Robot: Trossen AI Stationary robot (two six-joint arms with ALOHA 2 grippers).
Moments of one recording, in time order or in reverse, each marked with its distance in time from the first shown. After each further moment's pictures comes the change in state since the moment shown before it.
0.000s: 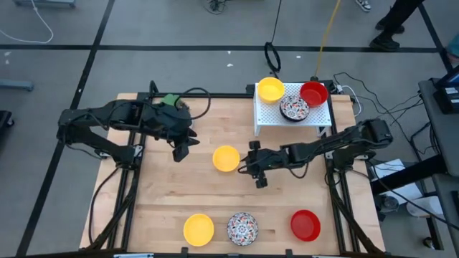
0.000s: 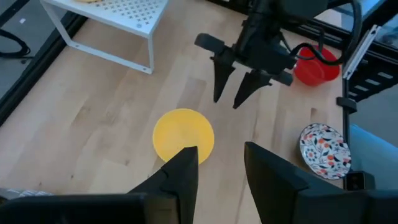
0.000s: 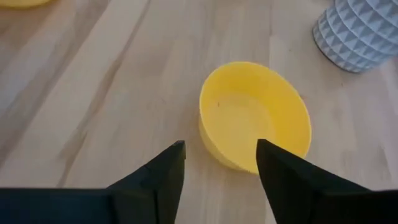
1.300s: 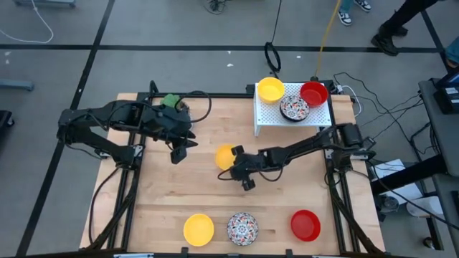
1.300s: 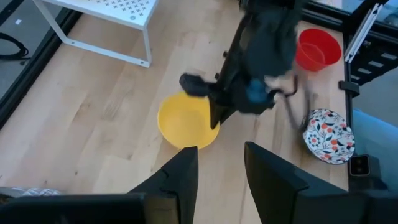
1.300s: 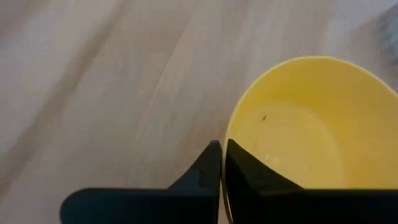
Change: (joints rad) left arm -0.011 0.000 0.000 -0.033 0.009 0.041; right arm -0.026 0.316 0.229 -0.050 -0.049 -0.138
